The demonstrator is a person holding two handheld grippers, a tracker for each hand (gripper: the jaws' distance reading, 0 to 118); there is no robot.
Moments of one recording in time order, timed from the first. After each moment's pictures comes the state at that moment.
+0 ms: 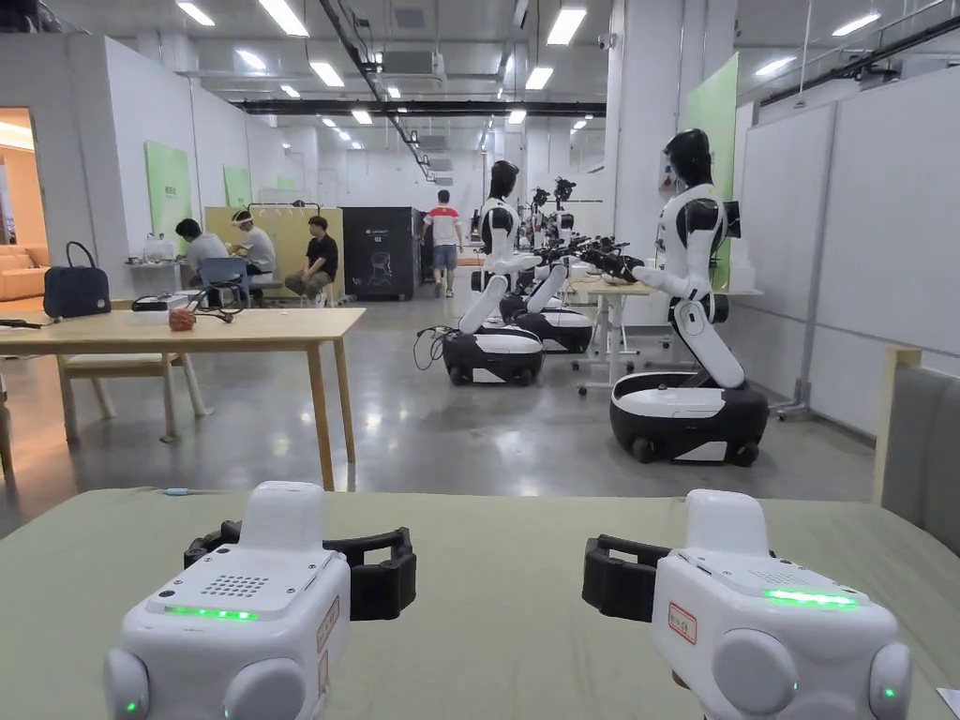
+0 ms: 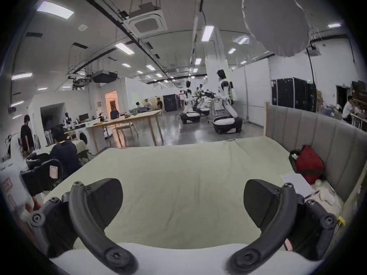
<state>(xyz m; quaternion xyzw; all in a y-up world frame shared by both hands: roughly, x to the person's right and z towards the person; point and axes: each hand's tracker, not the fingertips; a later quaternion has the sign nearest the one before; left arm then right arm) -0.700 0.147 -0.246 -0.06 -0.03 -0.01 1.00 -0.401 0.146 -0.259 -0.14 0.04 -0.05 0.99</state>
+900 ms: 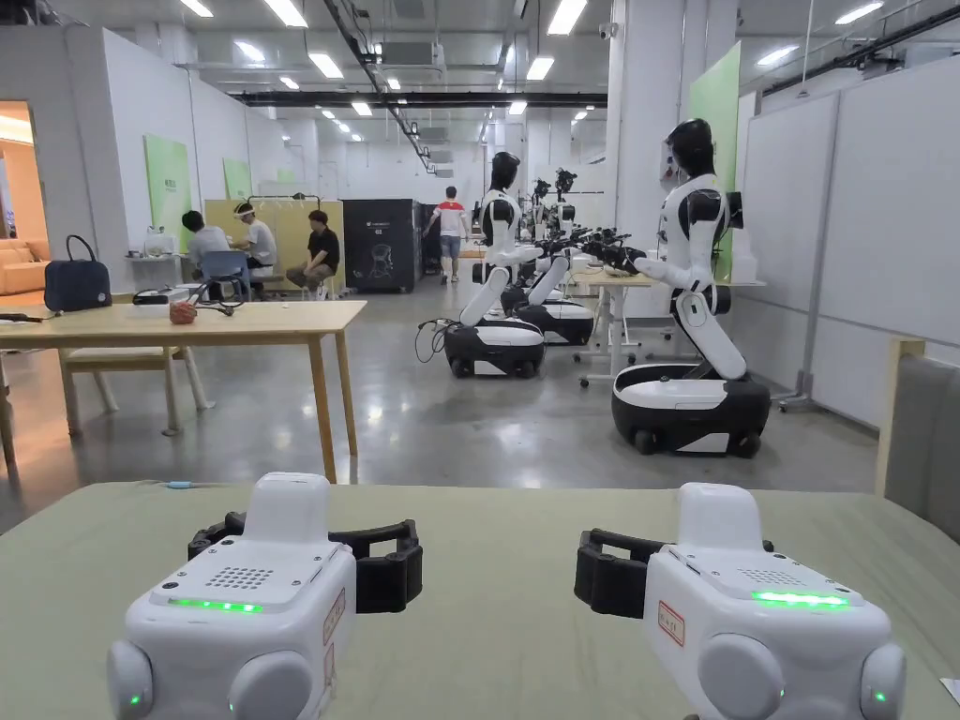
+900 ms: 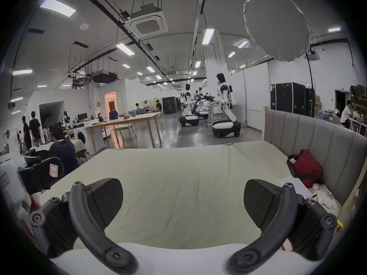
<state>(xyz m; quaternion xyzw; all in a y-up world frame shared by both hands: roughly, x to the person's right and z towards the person) -0.698 0.150 -0.242 -0.06 -0.03 -0.01 1.00 -0.417 0.147 -0.246 -0.12 0.04 -0.03 0.99</state>
